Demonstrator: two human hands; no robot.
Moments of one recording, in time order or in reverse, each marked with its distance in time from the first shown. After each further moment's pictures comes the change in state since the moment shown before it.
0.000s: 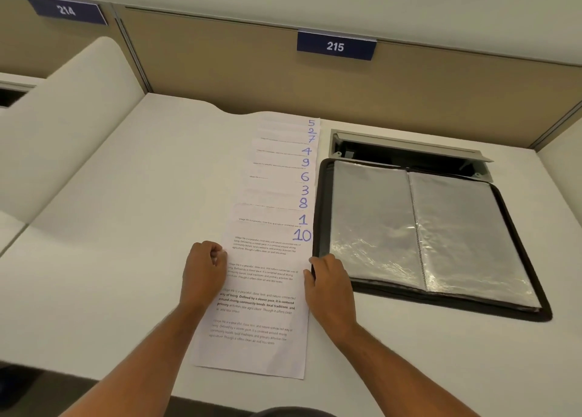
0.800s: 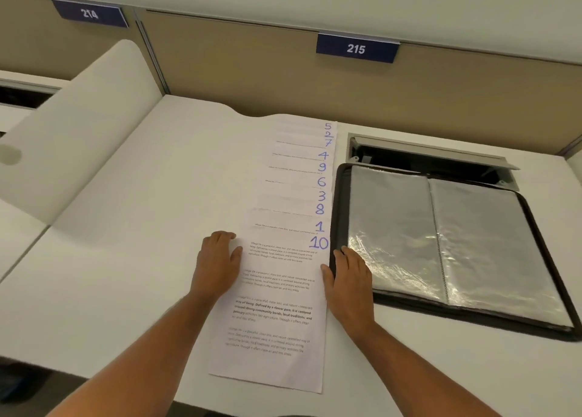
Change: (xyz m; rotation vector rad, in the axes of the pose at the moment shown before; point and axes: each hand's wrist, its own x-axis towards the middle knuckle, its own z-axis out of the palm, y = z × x) left_hand 0.035 -0.007 -0.006 0.195 -0.092 0.158; right_hand 0.024 0.011 0.010 -0.096 -0.076 0.083
